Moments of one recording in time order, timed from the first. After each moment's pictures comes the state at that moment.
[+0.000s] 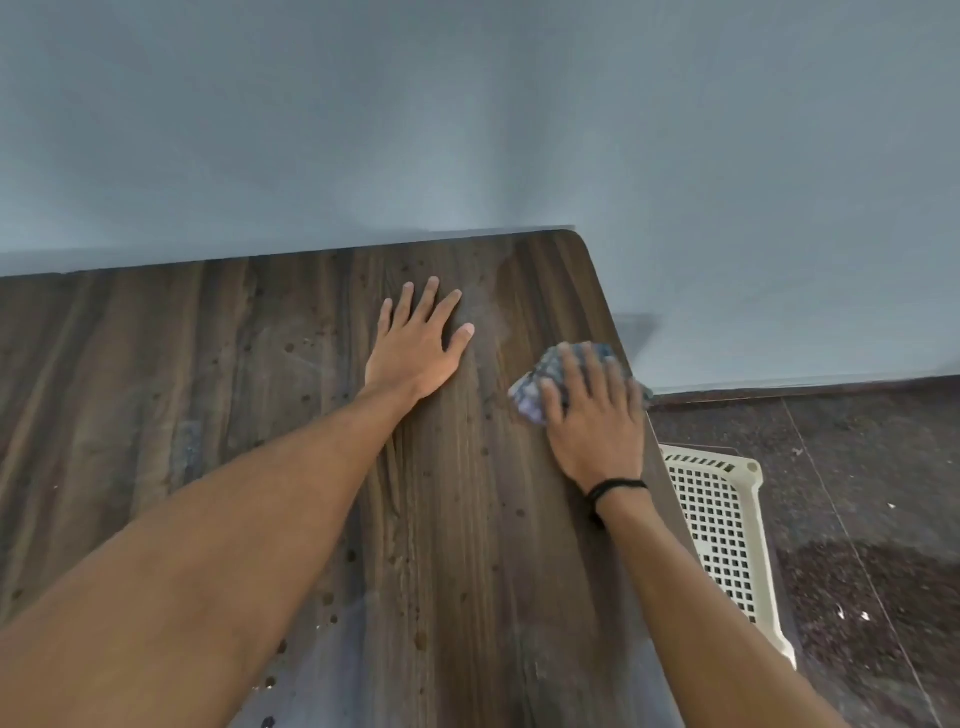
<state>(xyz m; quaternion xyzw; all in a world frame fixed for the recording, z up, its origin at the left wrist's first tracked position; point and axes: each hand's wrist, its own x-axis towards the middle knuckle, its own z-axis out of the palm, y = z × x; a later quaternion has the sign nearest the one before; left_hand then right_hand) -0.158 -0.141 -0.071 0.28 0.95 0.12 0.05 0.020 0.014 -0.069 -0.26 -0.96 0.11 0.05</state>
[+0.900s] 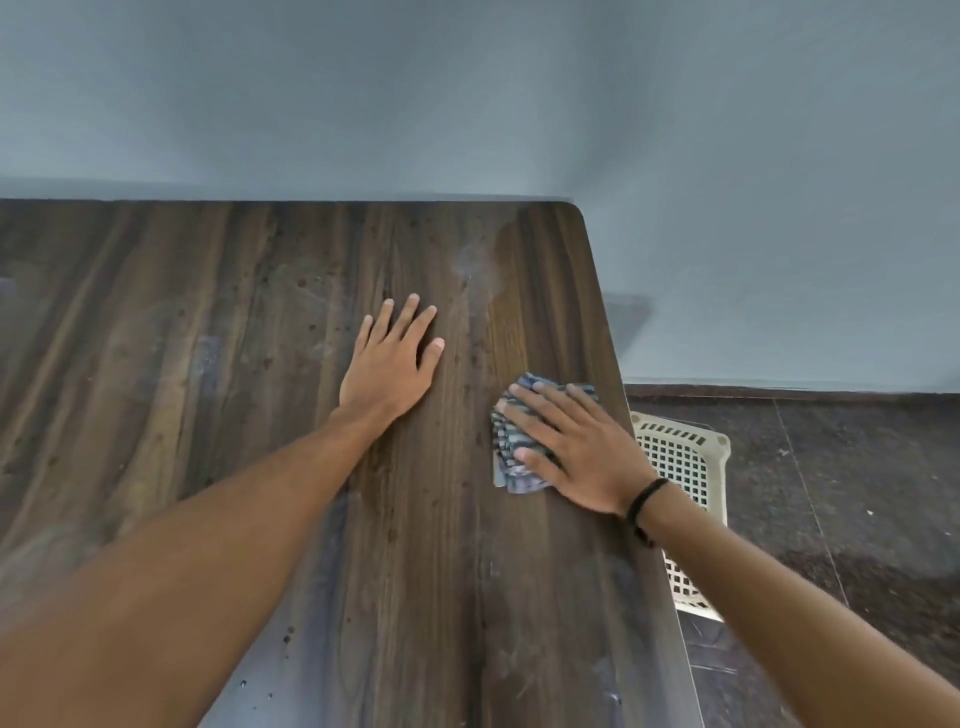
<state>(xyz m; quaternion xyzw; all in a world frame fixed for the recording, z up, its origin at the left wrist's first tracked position) -0.059 -0.192 -0.074 0.23 0.96 0.13 0.04 0.116 0.043 -0.057 0.12 -0.99 0.06 -0.06</state>
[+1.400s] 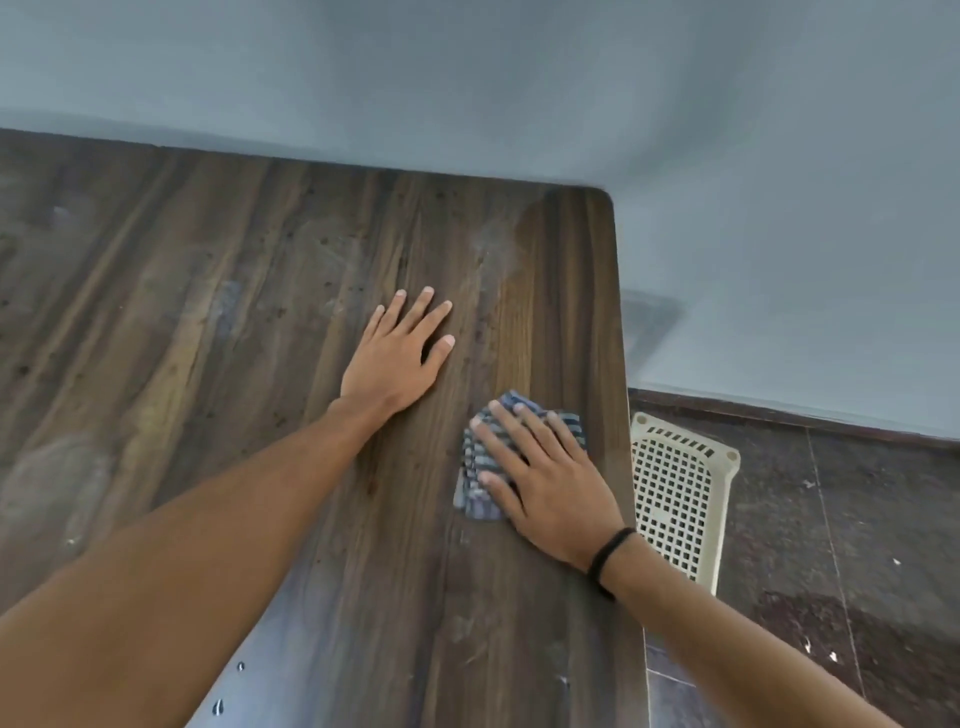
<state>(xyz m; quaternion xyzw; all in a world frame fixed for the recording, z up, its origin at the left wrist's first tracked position) -0.018 -0.192 -0.072 0.21 0.97 0.13 0.03 0.160 0.009 -0.057 0.13 -0.99 0.09 -0.05</state>
